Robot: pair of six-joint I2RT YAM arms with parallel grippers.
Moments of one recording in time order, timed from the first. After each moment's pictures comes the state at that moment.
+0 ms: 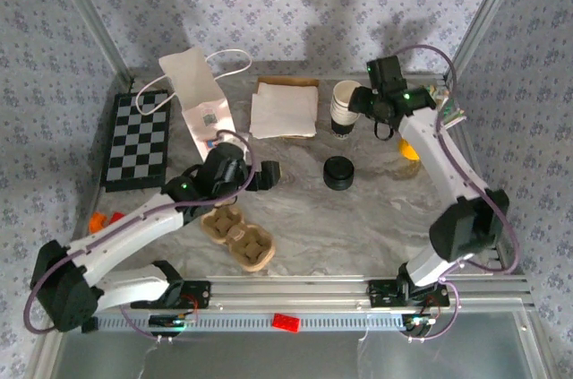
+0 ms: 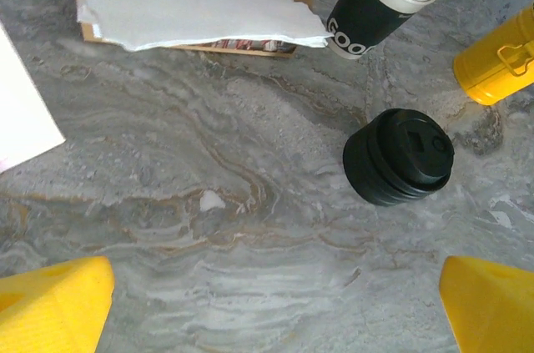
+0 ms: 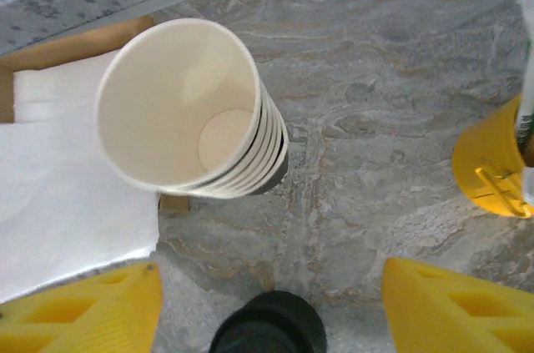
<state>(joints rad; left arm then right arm) -0.79 1.15 0.88 -0.34 -0.14 -0.60 0.29 1.63 1.65 -0.88 0.18 0.52</state>
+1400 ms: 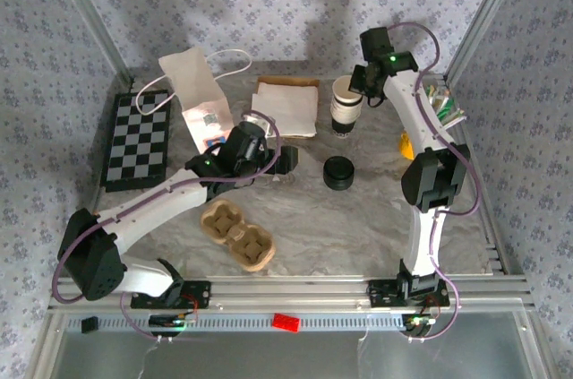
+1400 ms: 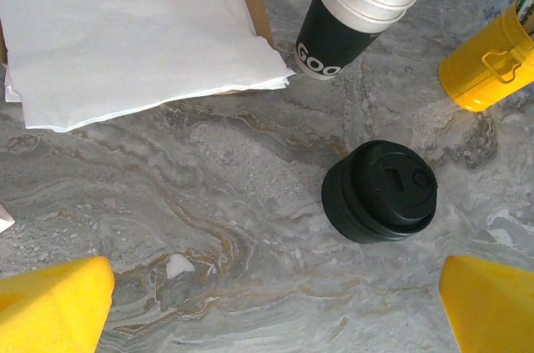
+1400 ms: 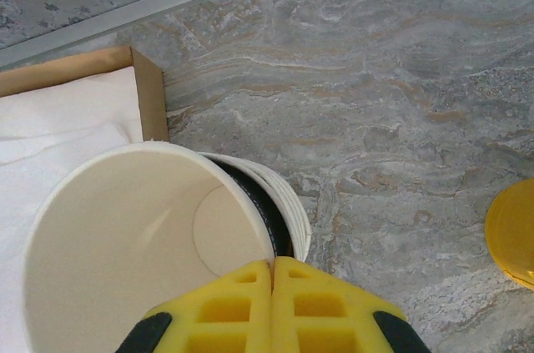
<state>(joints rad) -0.79 1.36 1.07 -0.32 -0.12 -0.51 0.23 2.02 2.13 -1.06 0.13 0.46</state>
